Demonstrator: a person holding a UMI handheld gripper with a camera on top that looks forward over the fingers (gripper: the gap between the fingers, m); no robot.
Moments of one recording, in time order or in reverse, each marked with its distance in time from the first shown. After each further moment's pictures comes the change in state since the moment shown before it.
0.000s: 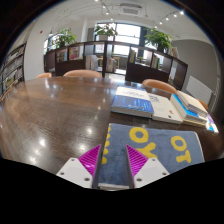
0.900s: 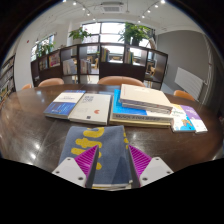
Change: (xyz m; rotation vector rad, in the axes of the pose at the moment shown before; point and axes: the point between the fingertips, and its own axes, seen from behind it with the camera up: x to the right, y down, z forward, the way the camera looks) arm 0.296 0.006 -0.035 -0.013 0.063 0.087
